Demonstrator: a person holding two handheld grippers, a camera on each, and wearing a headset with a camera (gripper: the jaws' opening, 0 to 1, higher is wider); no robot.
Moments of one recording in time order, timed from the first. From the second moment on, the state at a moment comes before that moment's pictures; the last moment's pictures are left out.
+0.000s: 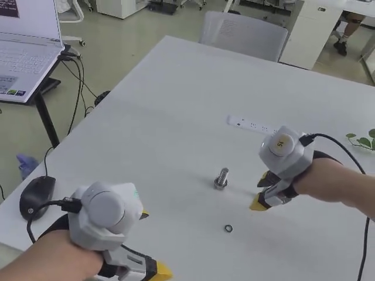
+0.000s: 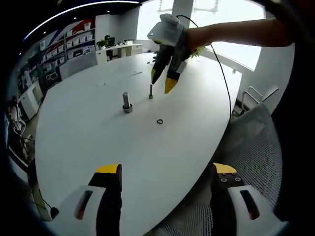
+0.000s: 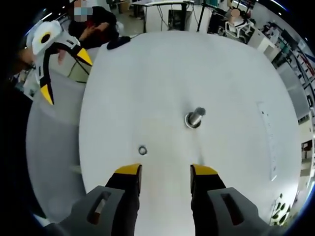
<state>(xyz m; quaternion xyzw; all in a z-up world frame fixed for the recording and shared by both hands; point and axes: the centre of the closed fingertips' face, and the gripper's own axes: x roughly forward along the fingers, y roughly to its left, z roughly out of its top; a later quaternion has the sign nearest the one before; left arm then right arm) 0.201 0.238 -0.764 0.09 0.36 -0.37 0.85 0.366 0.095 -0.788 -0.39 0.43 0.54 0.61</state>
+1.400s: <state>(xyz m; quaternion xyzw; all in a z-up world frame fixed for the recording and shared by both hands) 0.212 0.231 -0.758 0.06 0.32 -0.36 0.88 0.324 0.118 -0.851 -0.40 0.40 0.57 0.59</state>
